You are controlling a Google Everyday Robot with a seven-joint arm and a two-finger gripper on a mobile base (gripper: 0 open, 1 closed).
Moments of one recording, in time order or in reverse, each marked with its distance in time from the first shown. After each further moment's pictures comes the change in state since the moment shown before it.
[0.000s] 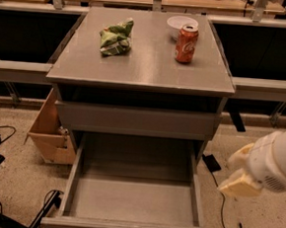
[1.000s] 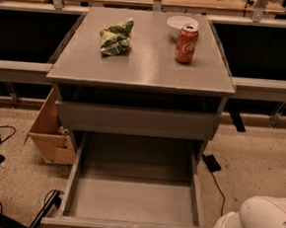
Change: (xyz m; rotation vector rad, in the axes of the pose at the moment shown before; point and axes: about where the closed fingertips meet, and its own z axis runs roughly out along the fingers) arm 0.098 0.125 0.175 -0.191 0.147 0.194
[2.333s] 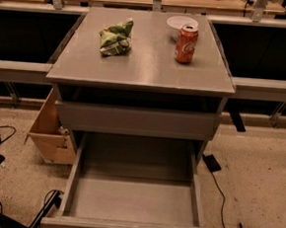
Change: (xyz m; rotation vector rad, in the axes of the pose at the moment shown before) arm 0.009 0.045 0.148 -0.171 -0.084 0.005
